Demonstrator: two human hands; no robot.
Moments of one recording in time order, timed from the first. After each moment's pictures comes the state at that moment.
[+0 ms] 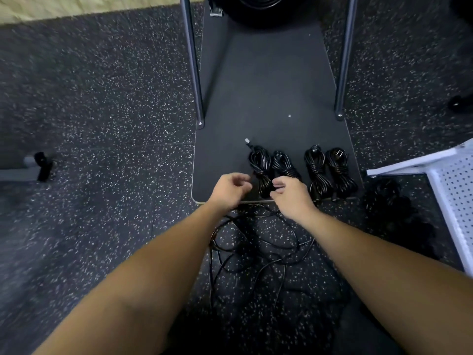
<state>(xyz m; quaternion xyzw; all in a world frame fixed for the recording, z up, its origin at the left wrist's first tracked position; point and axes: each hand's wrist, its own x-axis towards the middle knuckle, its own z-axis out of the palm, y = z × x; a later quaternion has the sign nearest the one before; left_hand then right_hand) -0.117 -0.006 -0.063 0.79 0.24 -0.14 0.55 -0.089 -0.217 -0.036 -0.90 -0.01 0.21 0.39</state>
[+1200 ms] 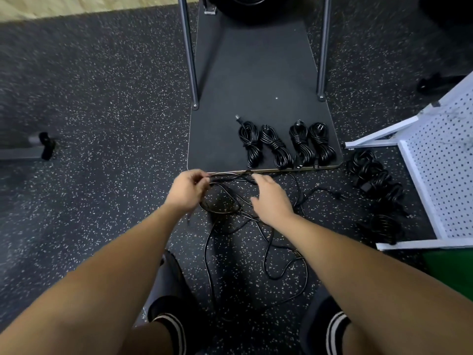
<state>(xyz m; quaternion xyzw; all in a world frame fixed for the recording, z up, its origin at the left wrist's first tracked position) -0.271 0.034 -0.017 0.86 0.21 -0.07 0.47 -0.231 -0.228 -0.027 -0.95 -0.13 0.15 0.23</state>
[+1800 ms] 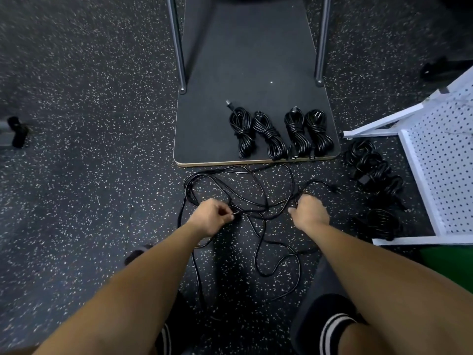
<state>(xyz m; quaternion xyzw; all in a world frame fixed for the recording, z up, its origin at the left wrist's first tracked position) -0.300 -0.047 -0.085 0.87 0.13 -0.28 0.37 -0.221 -0.341 -0.108 -0.96 0.09 0.23 0.10</state>
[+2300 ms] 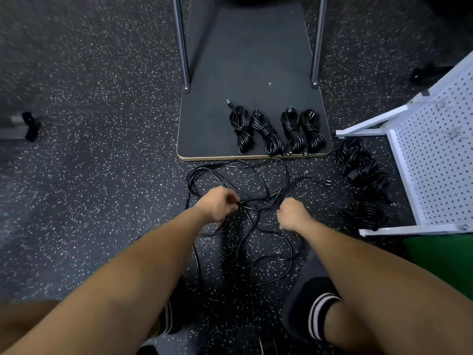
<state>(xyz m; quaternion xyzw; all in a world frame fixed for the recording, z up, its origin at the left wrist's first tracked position) -0.294 -0.068 -0.052 0.90 0.06 -0.29 0.31 -0.251 -0.331 -0.083 -0.91 0.03 0.37 0.17</state>
